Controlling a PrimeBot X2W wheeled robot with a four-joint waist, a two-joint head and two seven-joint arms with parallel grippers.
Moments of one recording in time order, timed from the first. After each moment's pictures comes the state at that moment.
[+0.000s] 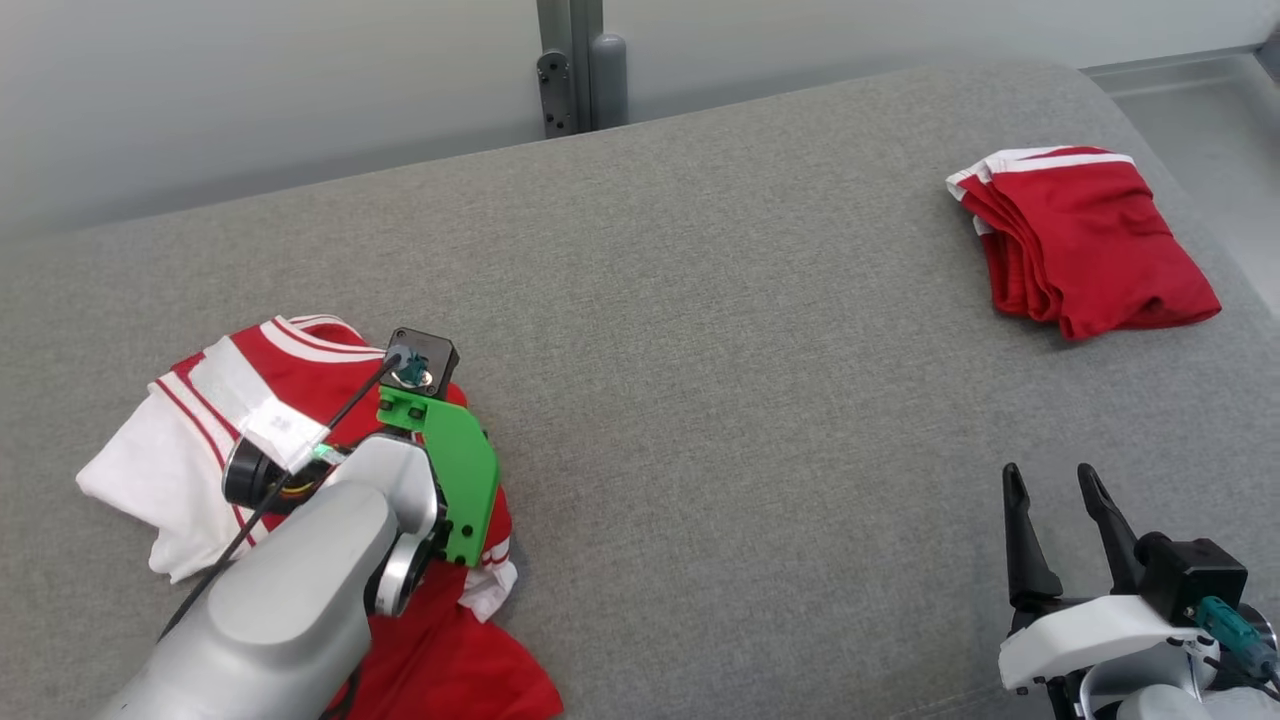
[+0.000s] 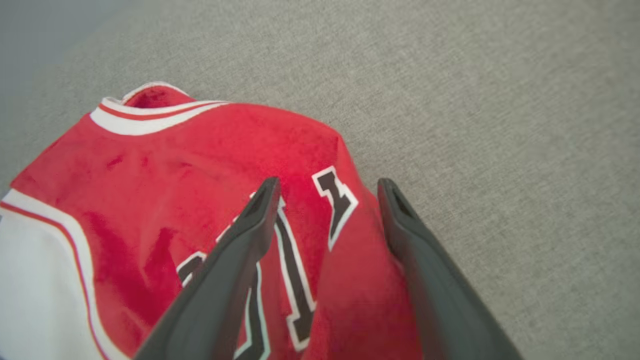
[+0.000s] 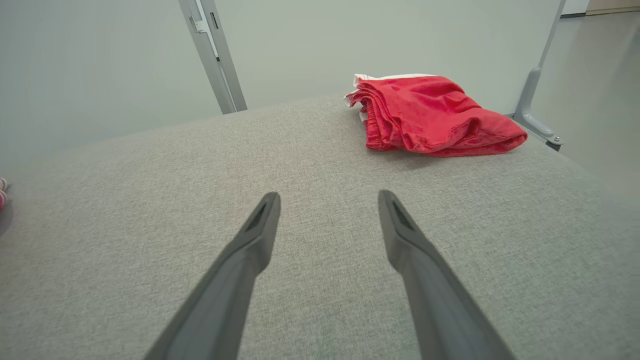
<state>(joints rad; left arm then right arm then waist) -0.68 0.36 -0.94 0.50 -0.73 0.25 0.43 0.00 -0.05 -0.07 0.23 0.17 0.13 -0.26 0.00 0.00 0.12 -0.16</state>
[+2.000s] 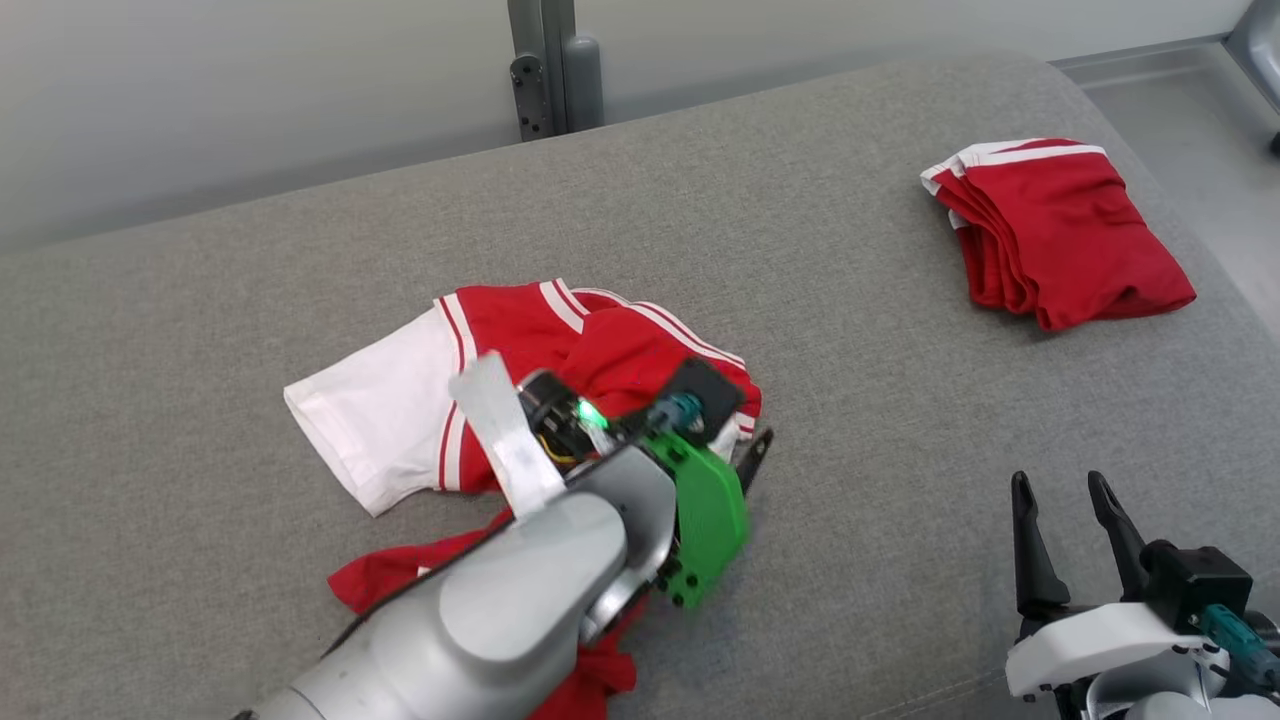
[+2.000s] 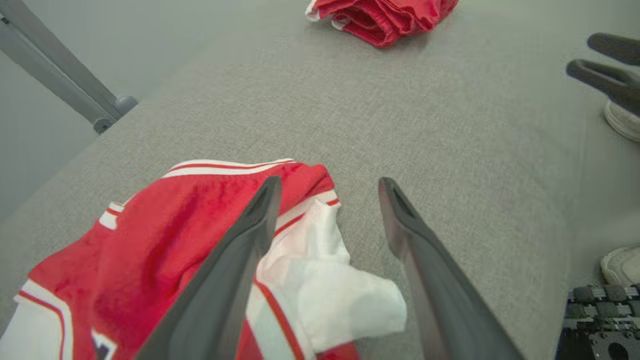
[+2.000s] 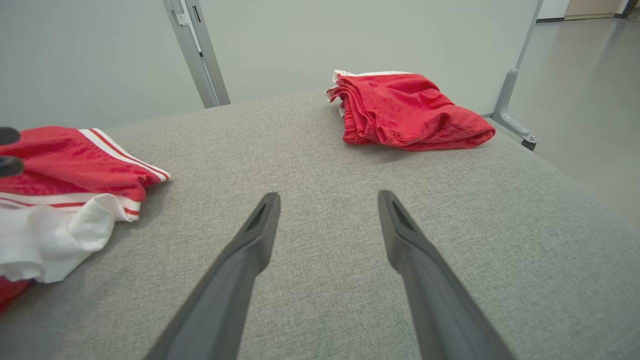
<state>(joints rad) -0.79 0.10 -1.14 0.55 -0.66 0.07 0.15 0.02 -0.05 -0.09 0.22 0.14 0.13 -0.26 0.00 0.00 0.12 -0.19</state>
